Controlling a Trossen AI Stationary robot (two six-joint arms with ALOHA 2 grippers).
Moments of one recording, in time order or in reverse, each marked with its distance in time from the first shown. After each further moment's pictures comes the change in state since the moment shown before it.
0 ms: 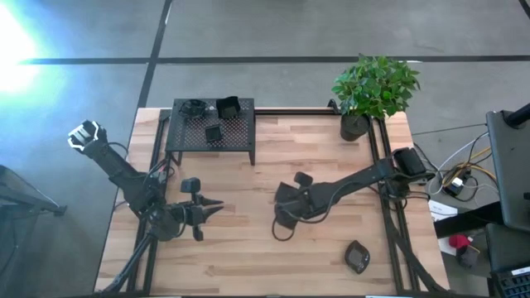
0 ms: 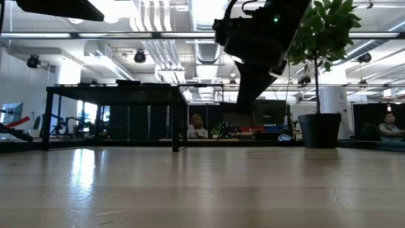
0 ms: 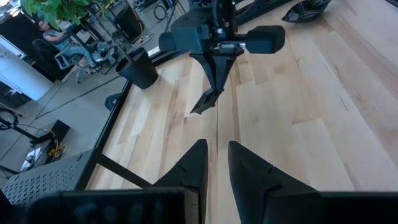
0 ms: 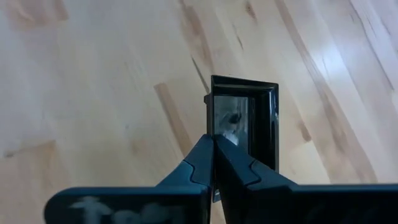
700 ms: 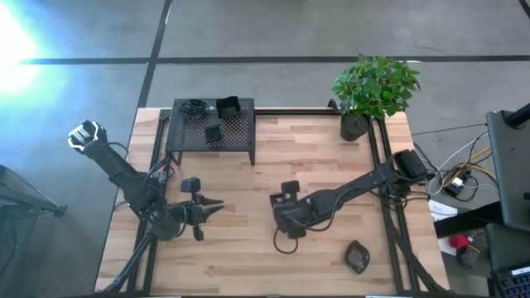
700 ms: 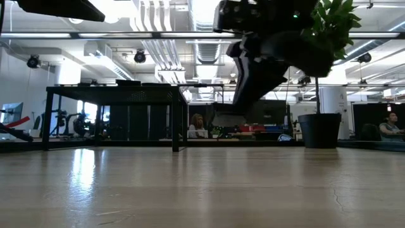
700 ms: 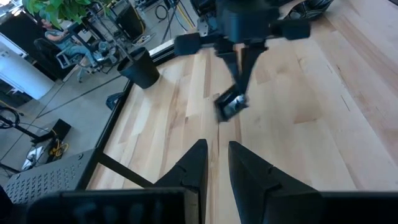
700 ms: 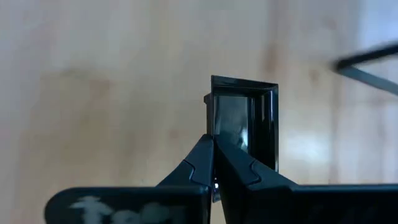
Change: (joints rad) left arm 0.004 0.000 0.000 -0.001 -0.002 -0.001; right arm 0.055 0.003 -0.036 0.138 -0.054 -0.537
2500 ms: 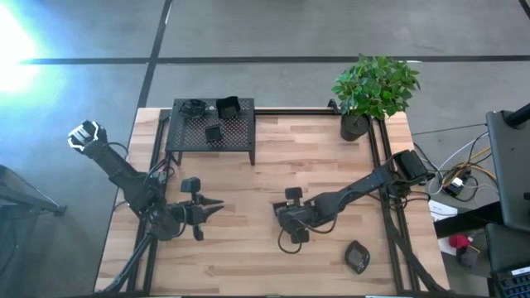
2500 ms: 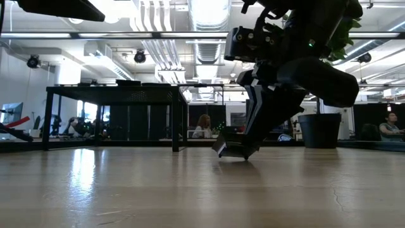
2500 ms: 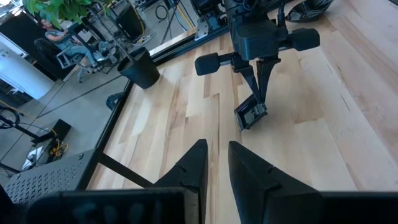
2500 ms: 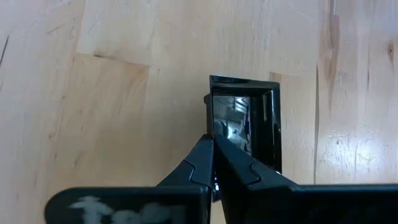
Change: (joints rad) left arm 0.000 0.000 0.000 0.000 0.000 0.000; right arm 0.006 -0.001 -0.179 0.228 -0.113 0.069
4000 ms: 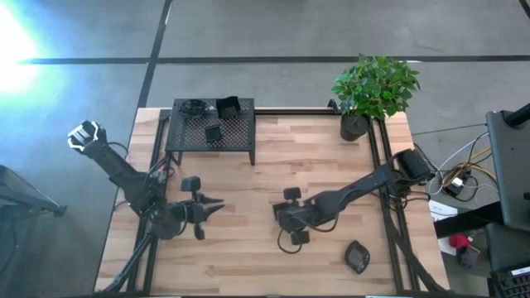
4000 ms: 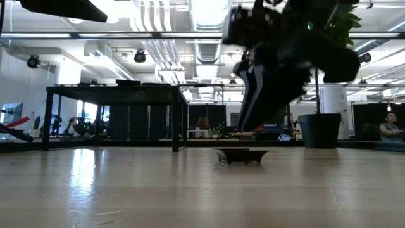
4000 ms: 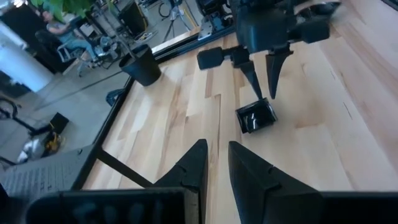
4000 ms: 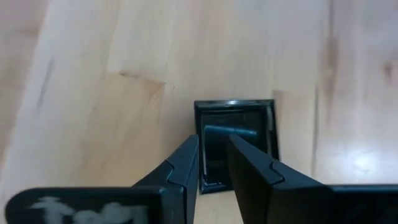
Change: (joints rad) left arm 0.013 0.000 0.000 0.009 0.001 -0.031; right arm 0.001 -0.027 0.037 -0.036 -0.044 -0.017
